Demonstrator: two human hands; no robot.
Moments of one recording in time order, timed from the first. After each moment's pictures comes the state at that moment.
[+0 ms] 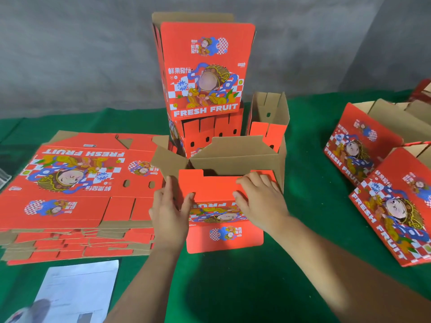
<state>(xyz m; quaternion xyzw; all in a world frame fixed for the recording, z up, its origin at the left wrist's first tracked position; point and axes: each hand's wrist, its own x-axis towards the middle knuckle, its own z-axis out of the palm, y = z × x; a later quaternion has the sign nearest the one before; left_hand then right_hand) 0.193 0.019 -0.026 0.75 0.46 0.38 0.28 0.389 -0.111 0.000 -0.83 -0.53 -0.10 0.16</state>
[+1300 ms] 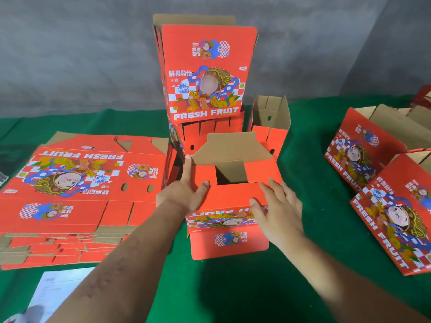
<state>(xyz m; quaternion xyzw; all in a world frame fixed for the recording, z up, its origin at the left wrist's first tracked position) 0.244 0.074 0.007 0.86 0.46 0.05 0.19 0.403 -0.136 -0.024 -0.89 -0.40 -0.06 0.22</state>
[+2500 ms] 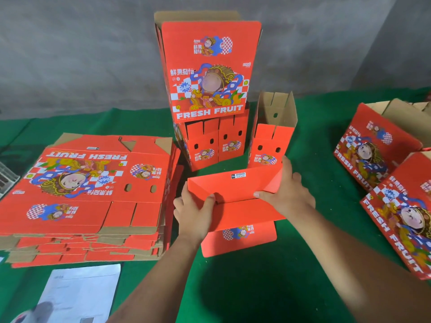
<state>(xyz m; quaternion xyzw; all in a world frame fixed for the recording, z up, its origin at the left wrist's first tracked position) 0.249 0.014 -0.029 0.66 0.53 0.26 0.47 0.464 -0.106 -0.008 -0.93 -0.28 0.08 0.21</state>
